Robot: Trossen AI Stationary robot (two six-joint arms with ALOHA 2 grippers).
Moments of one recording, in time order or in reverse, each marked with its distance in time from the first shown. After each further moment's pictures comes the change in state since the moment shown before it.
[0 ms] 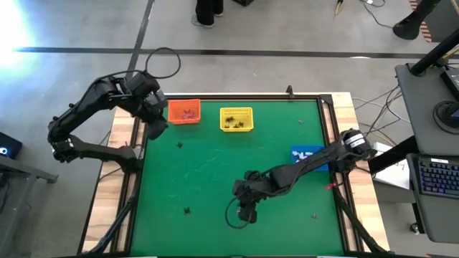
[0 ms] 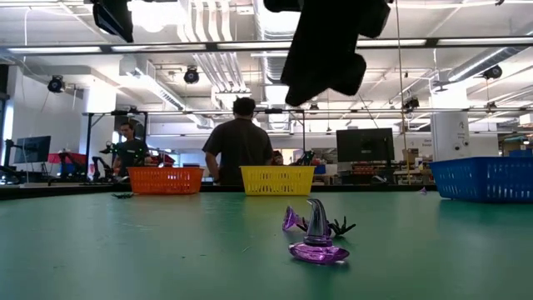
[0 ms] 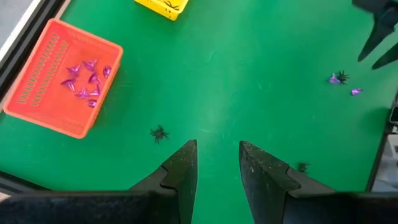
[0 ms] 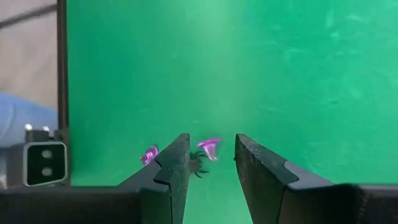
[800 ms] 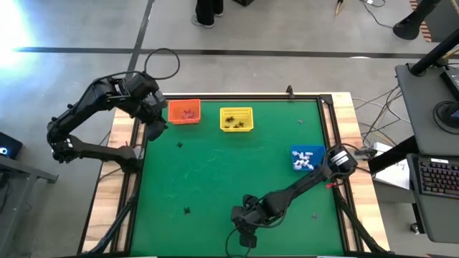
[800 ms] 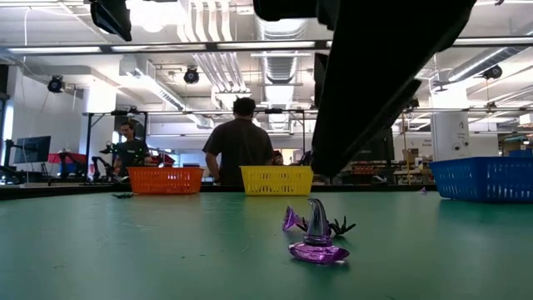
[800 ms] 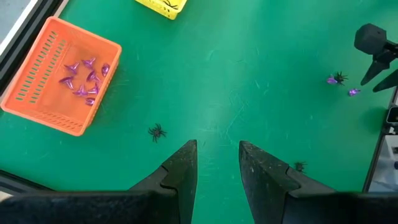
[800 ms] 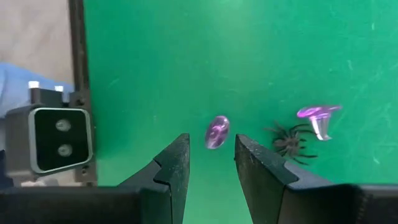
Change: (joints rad) left arm -0.013 -0.009 0.000 -0.004 -0.002 -0.021; right arm 0.149 0.217 0.130 0.005 -0.009 0.122
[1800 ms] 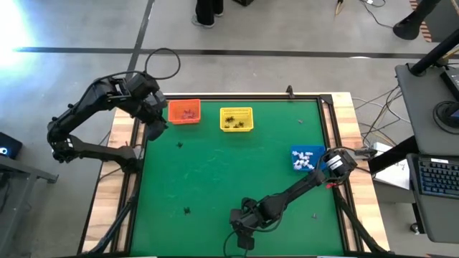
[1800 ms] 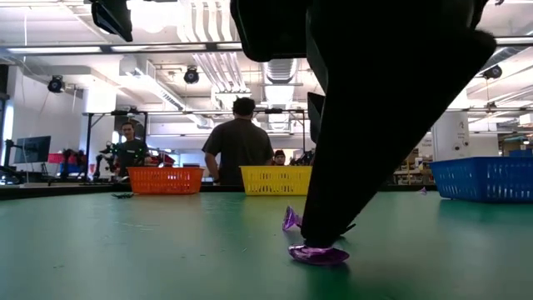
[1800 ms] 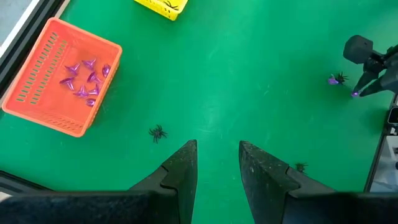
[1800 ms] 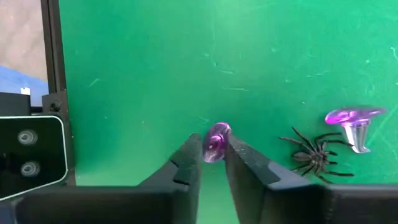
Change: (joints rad) left arm 0.000 0.003 0.000 0.004 -0.003 0.000; right arm 0.006 0.073 0.006 0.057 0.000 0.023
